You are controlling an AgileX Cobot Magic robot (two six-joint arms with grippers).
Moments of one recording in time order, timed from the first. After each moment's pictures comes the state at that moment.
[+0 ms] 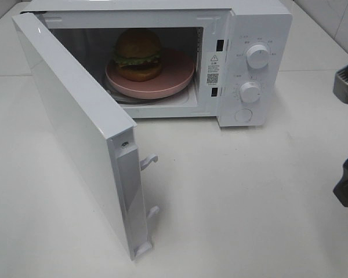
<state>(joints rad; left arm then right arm) 0.04 -0.01 -0.52 -0.07 1.08 0.06 0.47 1.02 -0.70 -0.19 0.94 0.17</state>
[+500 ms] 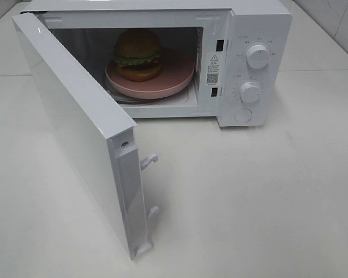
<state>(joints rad) 0.04 -0.01 -0.52 -0.07 1.08 0.06 0.34 0.58 -0.53 -0.16 0.89 0.17</state>
